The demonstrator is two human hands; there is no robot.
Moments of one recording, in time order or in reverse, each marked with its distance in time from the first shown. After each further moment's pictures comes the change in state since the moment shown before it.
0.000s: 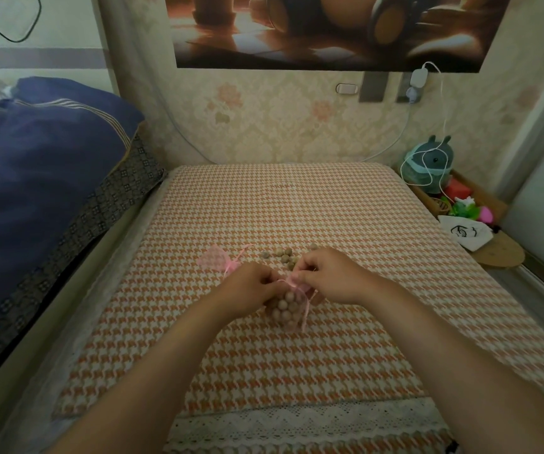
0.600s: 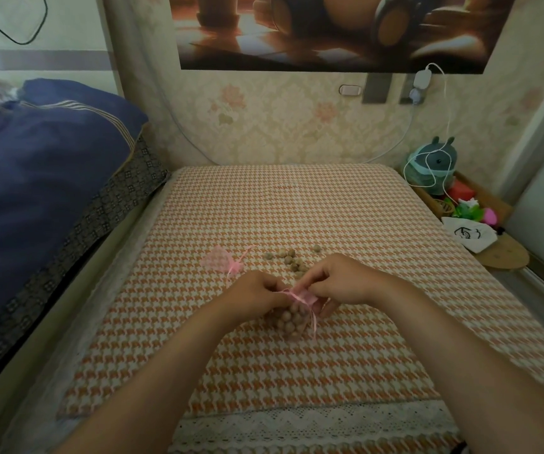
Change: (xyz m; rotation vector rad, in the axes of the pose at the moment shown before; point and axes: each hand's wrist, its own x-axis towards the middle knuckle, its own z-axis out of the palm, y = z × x) left_hand -0.004 0.000 0.006 -0.074 -0.038 -0.097; right_hand -0.003 0.003 -0.008 0.086 -0.187 0.105
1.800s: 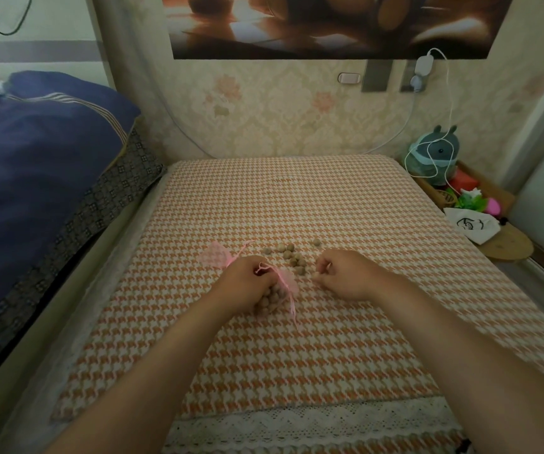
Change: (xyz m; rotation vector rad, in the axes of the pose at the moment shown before) left_hand 0.009 -0.002 -0.007 0.077 0.214 0.001; right_hand 0.026 0.037 -0.007 -0.458 0.261 0.029
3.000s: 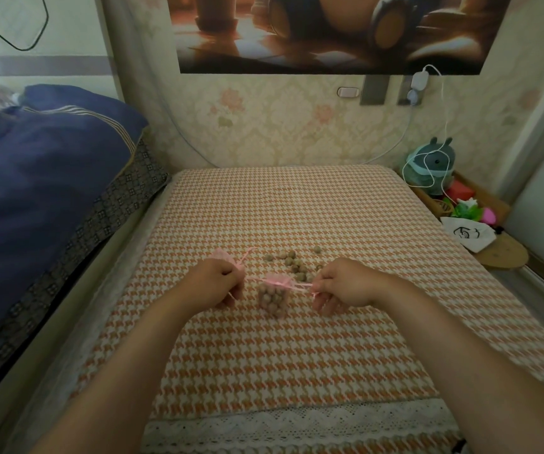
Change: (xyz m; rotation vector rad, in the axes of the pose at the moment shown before) left_hand -0.019 -0.009 -0.056 -0.052 -0.083 -0.158; right_hand -0.019 -0.022 -0.011 0.363 -0.249 0.129
